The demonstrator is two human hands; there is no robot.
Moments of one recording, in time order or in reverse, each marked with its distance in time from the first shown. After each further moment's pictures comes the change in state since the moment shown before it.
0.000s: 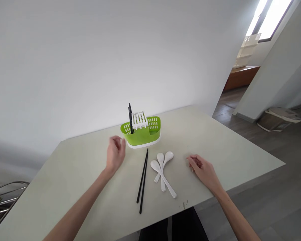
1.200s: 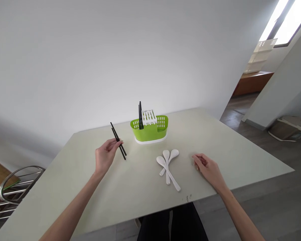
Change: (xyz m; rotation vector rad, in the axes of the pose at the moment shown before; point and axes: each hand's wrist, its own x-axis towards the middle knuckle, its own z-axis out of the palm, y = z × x) left_hand -0.035 -0.004 -0.072 -0.202 0.053 -0.175; right_hand -0.003 0.004 -0.002 -0.015 0.011 -0.045
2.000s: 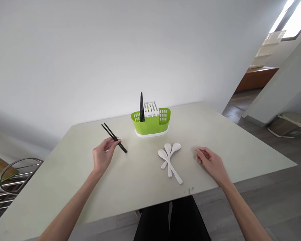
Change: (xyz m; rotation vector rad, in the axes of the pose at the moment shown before) left_hand -0.023 -0.036 -0.005 -0.034 0.037 0.041; right_hand -0.007 -0.012 -0.005 -0.028 0.013 0.006
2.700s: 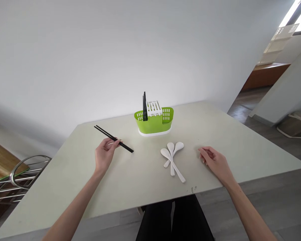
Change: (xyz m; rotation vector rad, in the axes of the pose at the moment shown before) left_hand -0.007 0.000 -0.007 -0.166 0.007 -0.195; right_hand -0.001 0.005 -0.001 0.014 -0.014 0.018
